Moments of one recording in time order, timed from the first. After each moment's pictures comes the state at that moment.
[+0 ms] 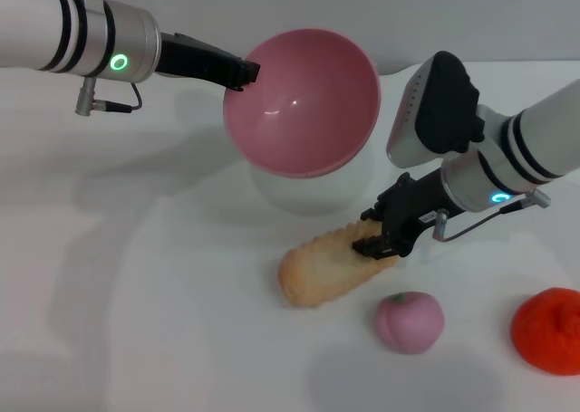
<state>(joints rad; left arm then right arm) -0.72 -2.06 1.23 1.07 2.28 1.07 -2.42 0.79 2.08 -1.42 -0.74 -2.34 -1.11 1.92</state>
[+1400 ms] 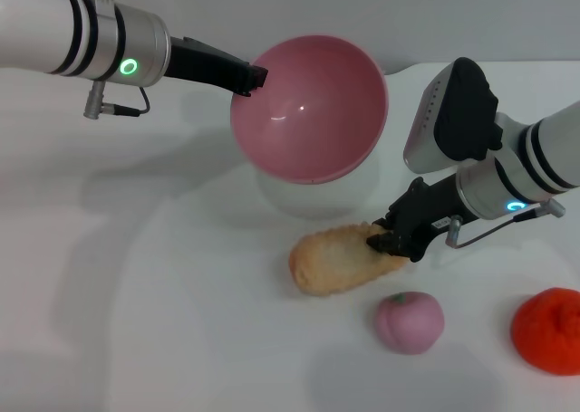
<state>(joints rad) -0.72 -2.06 1.27 1.07 2.28 1.06 -2.43 0.73 2.08 -1.42 -0.80 -2.34 -1.12 1.93</state>
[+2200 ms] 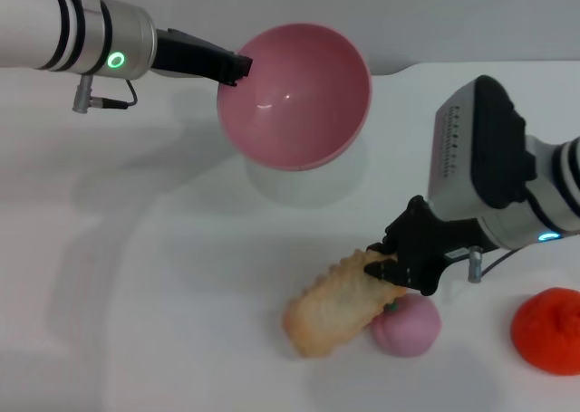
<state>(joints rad) -0.72 -2.05 1.25 1.05 2.29 1.02 -2.41 0.49 2.08 -1.56 -1.28 -2.32 -1.31 1.96</state>
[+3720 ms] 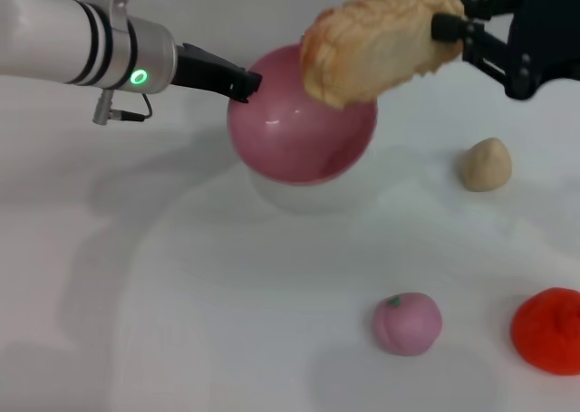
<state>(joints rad) -0.75 -2.06 1.31 0.98 2.30 0.95 -2.40 0.30 2.08 -1.05 -1.40 -1.58 -1.41 1.49</state>
